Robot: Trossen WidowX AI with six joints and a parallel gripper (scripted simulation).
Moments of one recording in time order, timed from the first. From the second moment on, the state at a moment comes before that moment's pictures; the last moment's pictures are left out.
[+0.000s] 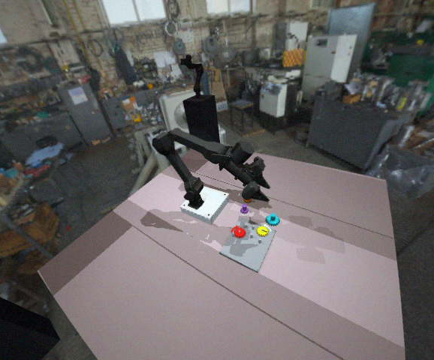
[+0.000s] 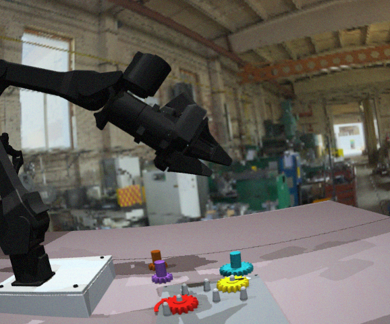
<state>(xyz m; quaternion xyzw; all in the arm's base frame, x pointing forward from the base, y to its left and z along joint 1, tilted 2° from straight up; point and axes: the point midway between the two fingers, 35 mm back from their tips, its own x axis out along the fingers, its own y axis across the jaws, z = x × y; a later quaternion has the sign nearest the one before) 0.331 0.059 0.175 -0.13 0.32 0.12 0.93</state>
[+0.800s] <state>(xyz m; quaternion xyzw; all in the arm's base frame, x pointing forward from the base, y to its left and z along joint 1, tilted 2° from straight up) 0.226 0.104 0.044 -0.31 0.64 0.32 0.63</state>
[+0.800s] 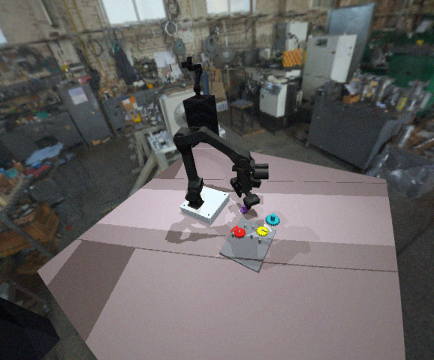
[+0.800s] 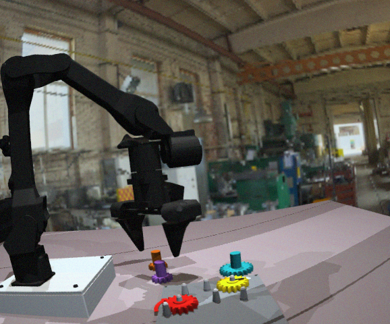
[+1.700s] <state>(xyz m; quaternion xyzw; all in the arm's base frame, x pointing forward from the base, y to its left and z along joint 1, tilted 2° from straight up) 0.225 0.104 0.015 -0.31 0.64 0.32 0.63</state>
